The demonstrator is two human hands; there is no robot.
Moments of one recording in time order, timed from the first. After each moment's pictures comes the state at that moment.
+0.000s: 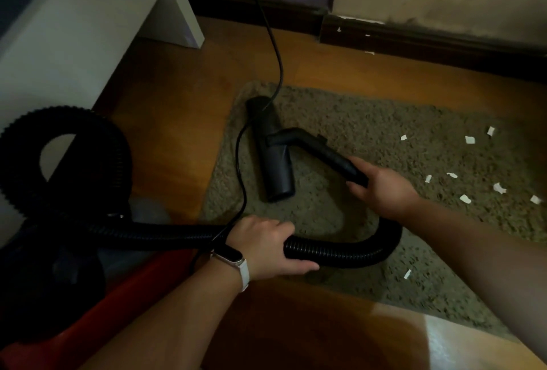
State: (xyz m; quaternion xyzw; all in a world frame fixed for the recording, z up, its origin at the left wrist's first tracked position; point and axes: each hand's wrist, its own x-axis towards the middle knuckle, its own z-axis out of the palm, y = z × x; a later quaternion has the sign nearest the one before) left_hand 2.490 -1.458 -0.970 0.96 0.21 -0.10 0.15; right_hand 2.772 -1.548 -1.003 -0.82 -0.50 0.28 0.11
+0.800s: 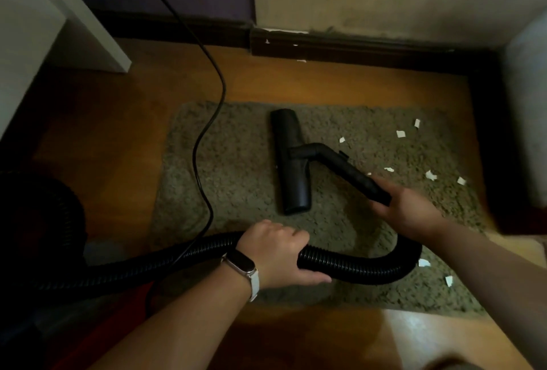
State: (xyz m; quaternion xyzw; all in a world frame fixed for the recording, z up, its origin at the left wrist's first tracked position) left_hand 2.592 -1.493 -0.965 0.99 0.04 -0.01 0.13; right_hand 2.843 -1.658 -0.982 -0.89 -0.33 0.30 0.08
